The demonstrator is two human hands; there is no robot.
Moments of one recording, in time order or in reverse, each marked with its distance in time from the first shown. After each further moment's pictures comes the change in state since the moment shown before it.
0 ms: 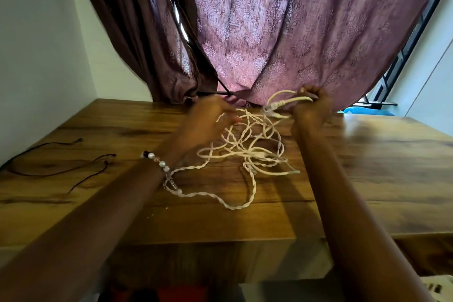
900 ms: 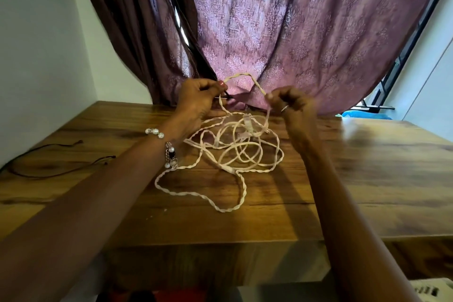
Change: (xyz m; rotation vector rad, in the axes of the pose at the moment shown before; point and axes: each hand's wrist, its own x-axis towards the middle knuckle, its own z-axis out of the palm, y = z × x) left_hand 0.038 -0.002 -0.007 -1.110 0.279 -0.508; right_hand -0.051 -0.033 -0.023 0.028 -0.740 -0.253
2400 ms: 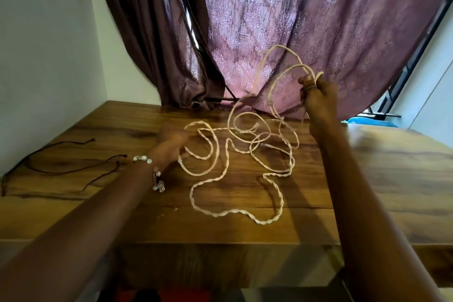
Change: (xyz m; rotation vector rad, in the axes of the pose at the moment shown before) left_hand 0.010 -0.081 -0.088 0.332 0.328 -0.458; right_hand 0.047 -0.005 -0.009 -0.040 0.357 0.104
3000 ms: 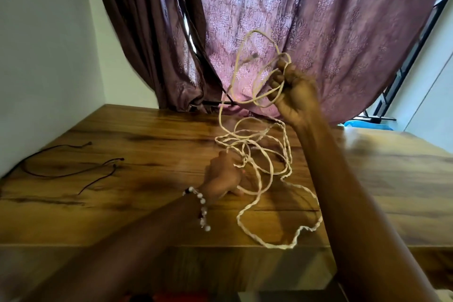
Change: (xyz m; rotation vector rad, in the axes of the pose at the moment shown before) left_hand -0.099 -0.028 0.079 0.281 -0.299 0.250; right_hand 0.000 -0.028 0.037 0.778 -0.345 0.324
